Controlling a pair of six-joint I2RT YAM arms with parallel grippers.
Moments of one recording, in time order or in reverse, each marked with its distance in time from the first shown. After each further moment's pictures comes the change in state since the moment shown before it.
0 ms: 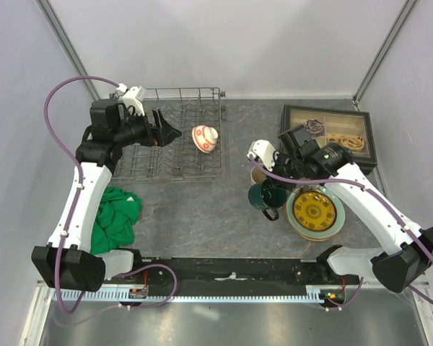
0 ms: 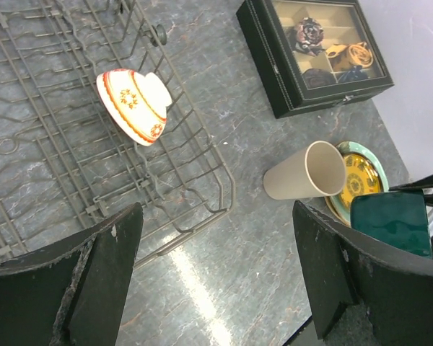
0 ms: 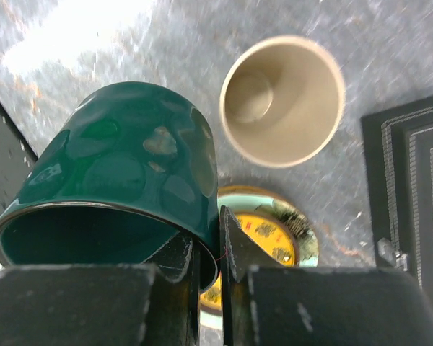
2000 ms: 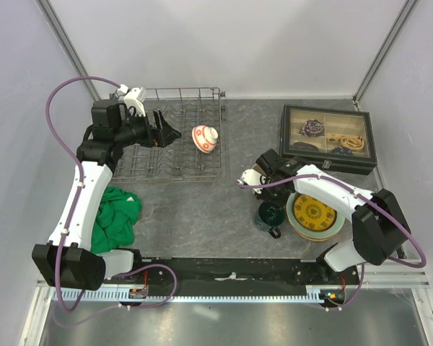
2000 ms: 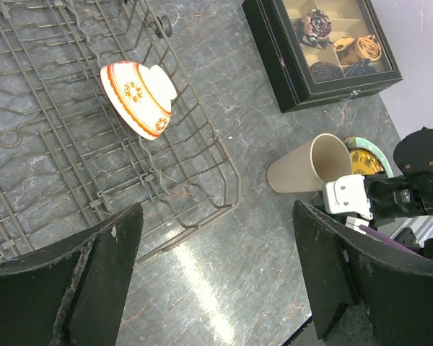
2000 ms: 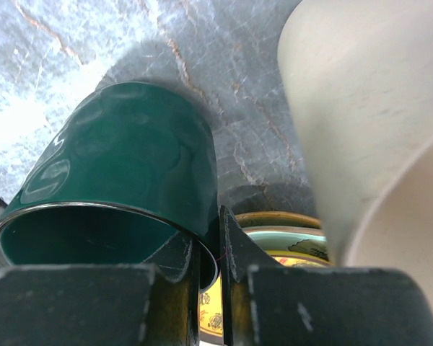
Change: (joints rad) left arm 0.000 0.011 0.000 -0.019 -0.008 0.019; right arm 0.053 0.224 -0.302 0.196 0.122 -0.038
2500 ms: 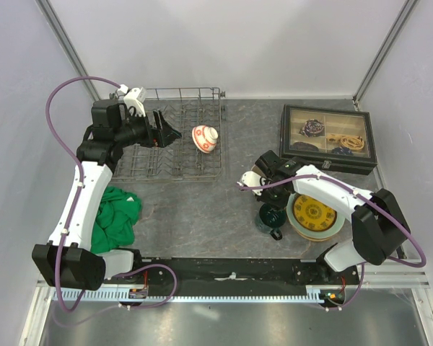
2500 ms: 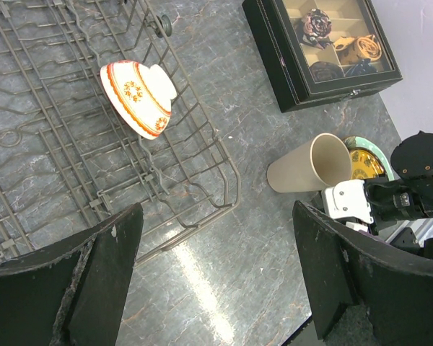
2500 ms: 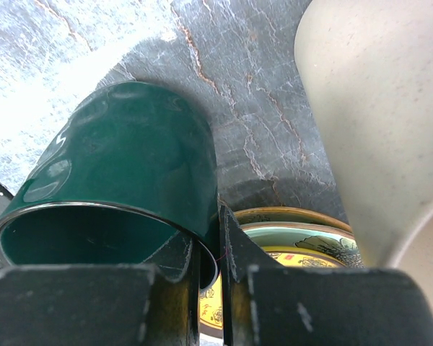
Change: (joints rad) left arm 0.000 0.000 0.000 -0.002 0.000 0.000; right arm 0.011 0.002 0.000 -0.033 0.001 -0.008
